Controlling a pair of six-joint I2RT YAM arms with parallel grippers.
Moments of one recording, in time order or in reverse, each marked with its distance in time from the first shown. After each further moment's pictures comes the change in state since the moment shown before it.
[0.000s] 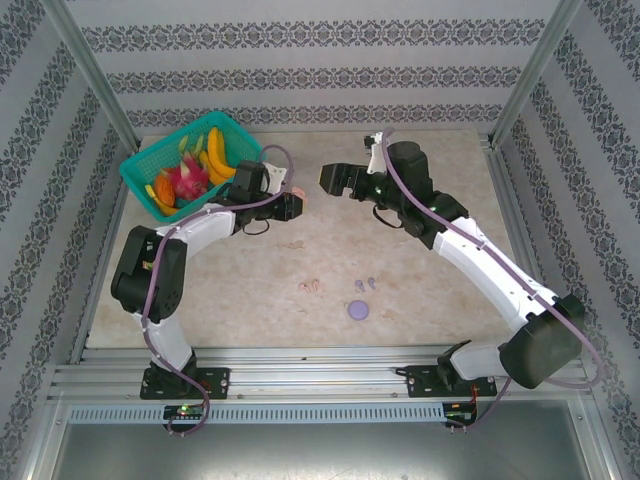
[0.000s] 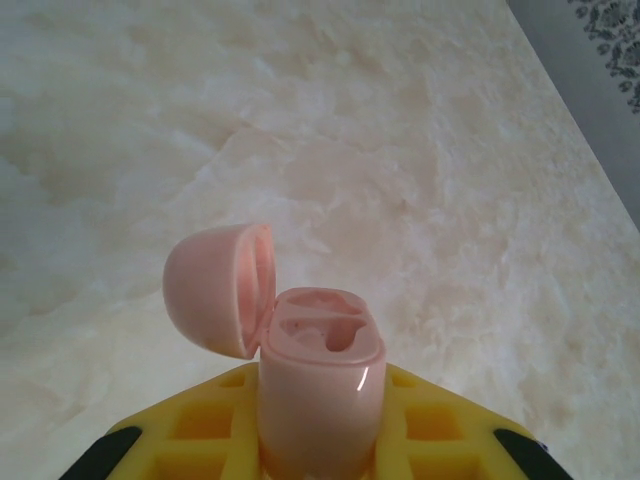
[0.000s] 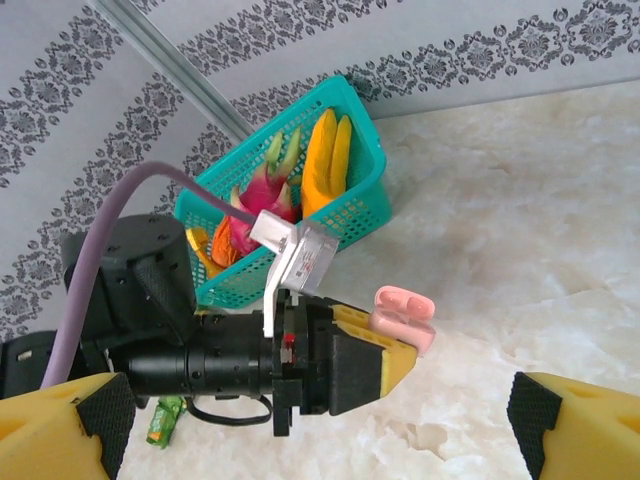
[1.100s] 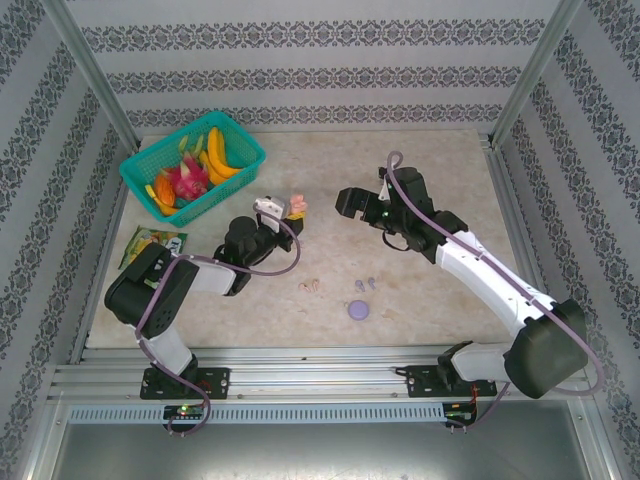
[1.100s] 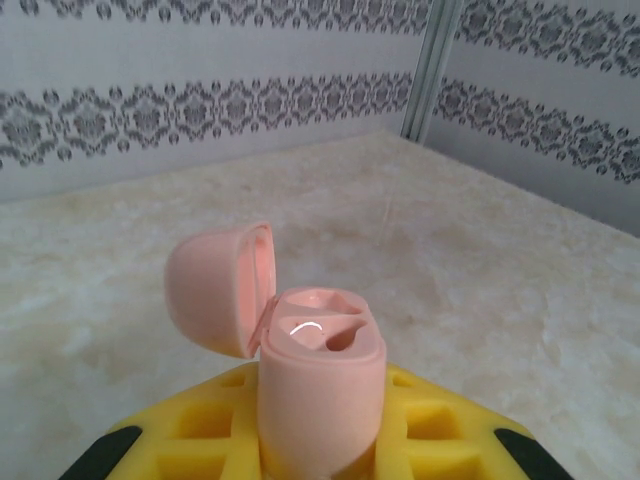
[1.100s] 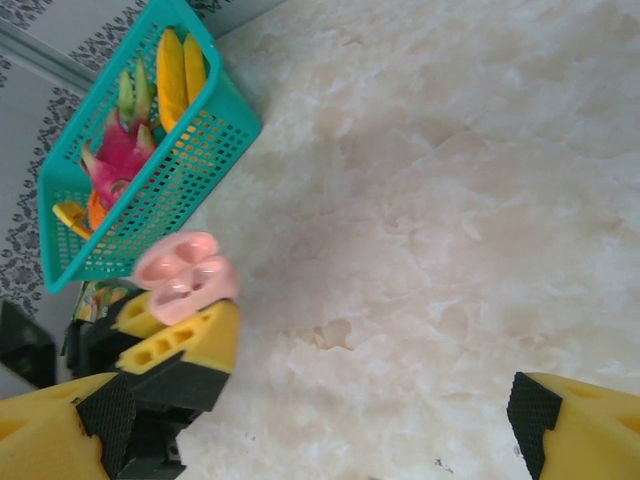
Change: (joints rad) left arm -0.133 -0.077 -0.576 1.095 -0.273 0.177; right arm -0.041 -0.053 -0.204 -0.096 0.088 0.146
